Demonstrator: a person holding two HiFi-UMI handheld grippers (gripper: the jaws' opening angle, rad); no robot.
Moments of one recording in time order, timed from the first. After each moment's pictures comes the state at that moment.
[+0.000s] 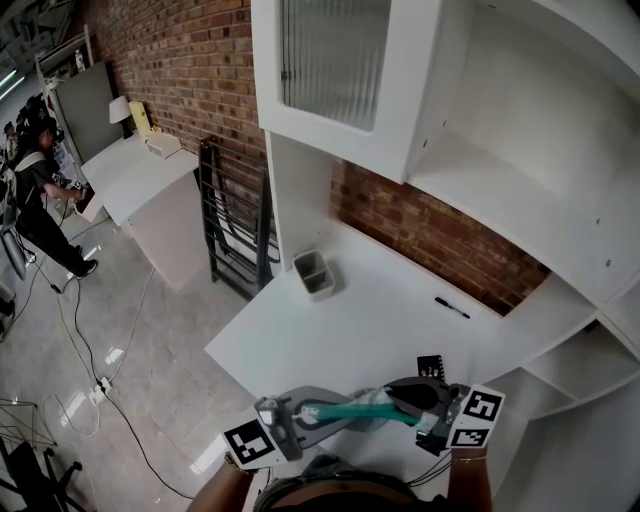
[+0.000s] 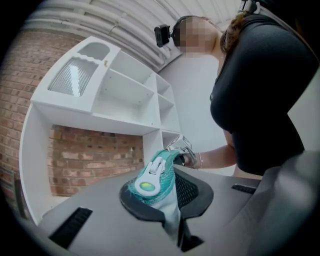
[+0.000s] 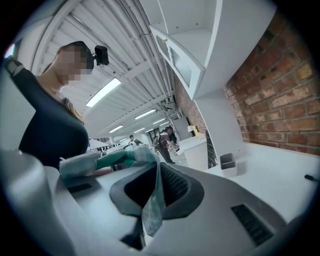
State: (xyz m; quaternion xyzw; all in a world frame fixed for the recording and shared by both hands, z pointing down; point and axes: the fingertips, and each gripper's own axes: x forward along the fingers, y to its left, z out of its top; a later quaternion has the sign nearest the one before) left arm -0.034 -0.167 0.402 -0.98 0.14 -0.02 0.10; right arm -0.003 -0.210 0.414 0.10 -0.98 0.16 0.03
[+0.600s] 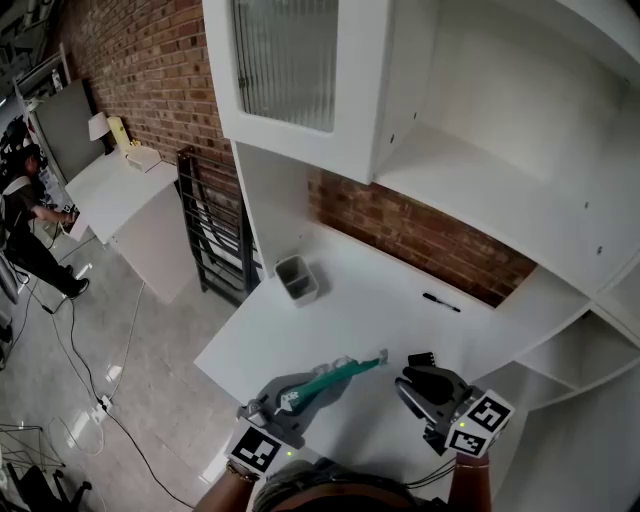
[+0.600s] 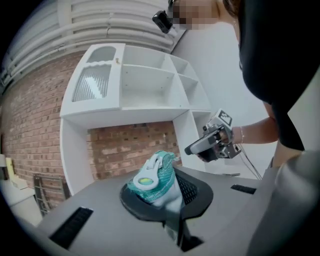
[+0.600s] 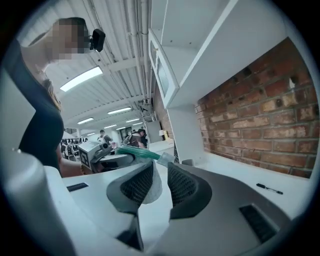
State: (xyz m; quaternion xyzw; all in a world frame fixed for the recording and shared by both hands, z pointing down) left arm -0.056 -0.235 0.417 -0.93 0.34 -0.08 0.12; right arm 0.057 -0.248 0.421 0.28 -0.95 0.12 0.06
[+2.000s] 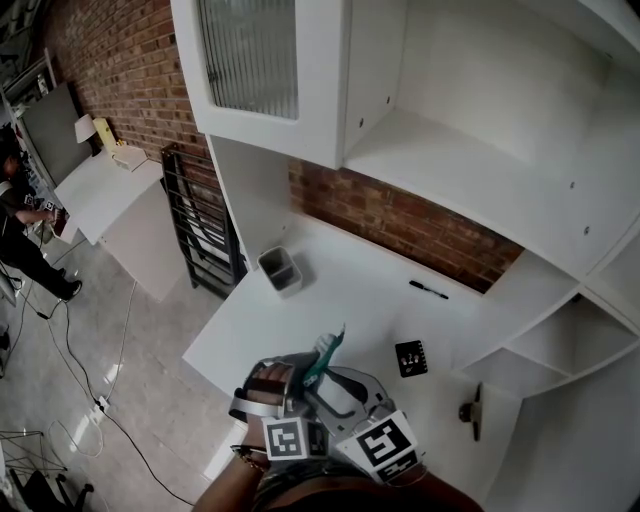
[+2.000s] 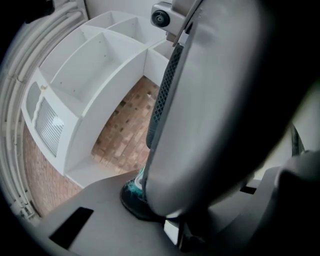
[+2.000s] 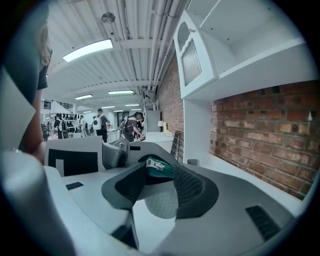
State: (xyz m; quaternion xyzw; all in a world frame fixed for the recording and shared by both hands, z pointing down) left arm -0.033 -0.270 0.482 -0.75 0.39 -0.43 0.31; right arm -0.055 -0.221 0.429 0.31 -0.94 0.05 0.15
